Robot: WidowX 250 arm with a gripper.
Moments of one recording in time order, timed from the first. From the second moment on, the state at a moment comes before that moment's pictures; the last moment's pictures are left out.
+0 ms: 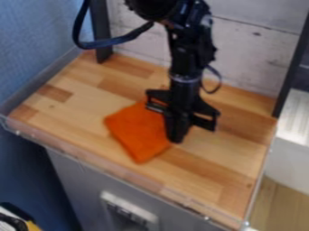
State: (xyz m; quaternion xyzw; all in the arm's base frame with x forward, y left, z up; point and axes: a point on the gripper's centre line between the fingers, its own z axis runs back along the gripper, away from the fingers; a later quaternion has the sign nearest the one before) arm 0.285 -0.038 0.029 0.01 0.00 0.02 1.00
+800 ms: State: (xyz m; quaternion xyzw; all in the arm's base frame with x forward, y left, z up) arm 0.269 -0.083 0.035 0.00 0.00 0.00 1.00
